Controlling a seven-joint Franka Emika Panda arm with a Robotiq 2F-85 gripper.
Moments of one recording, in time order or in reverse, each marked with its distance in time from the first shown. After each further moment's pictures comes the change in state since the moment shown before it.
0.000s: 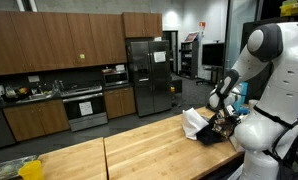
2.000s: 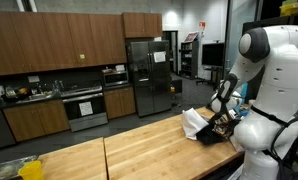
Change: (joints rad) arm -0.026 0.098 -0.015 0.006 -0.080 0.070 -0.028
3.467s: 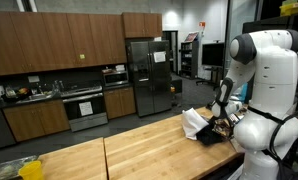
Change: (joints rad) arm -0.019 0.138 0.007 0.014 0.025 -0.006 0.554
